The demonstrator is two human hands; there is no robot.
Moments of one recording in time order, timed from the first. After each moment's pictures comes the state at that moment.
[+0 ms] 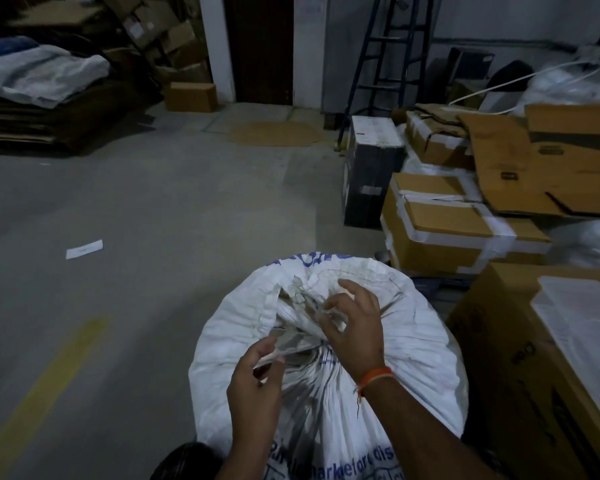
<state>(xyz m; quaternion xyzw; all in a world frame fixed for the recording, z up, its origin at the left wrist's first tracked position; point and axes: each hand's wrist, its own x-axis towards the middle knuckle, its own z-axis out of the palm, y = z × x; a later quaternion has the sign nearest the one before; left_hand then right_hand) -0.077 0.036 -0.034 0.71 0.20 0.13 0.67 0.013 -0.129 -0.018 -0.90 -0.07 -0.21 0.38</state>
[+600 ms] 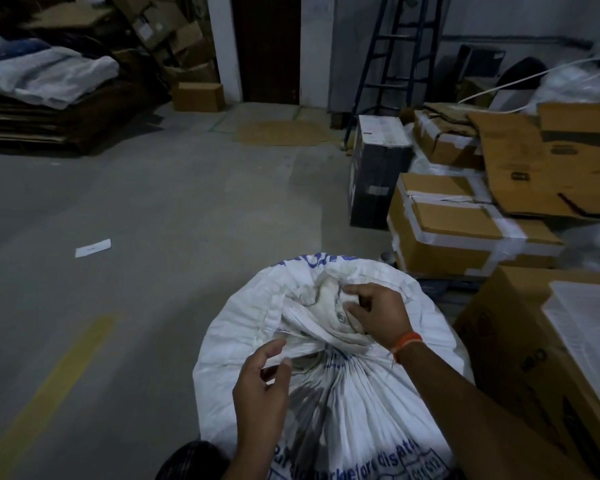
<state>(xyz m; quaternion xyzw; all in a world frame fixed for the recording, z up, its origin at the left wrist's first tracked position) -0.078 0.034 -0.026 0.74 0.17 0.12 0.64 0.059 -0.176 -0.004 -0.91 -0.08 -0.09 0.39</state>
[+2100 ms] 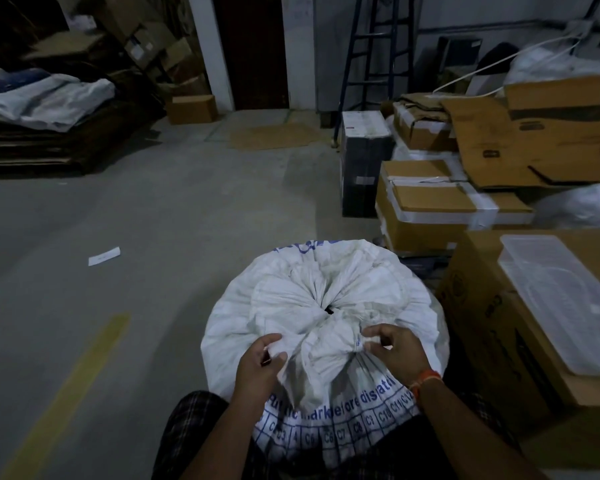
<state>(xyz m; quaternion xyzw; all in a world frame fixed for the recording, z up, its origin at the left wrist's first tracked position) -0.108 0.048 -0.081 0.73 0.14 -0.01 0.67 -0.070 -0.247 -0.094 -0.87 0.02 -0.02 0.49</state>
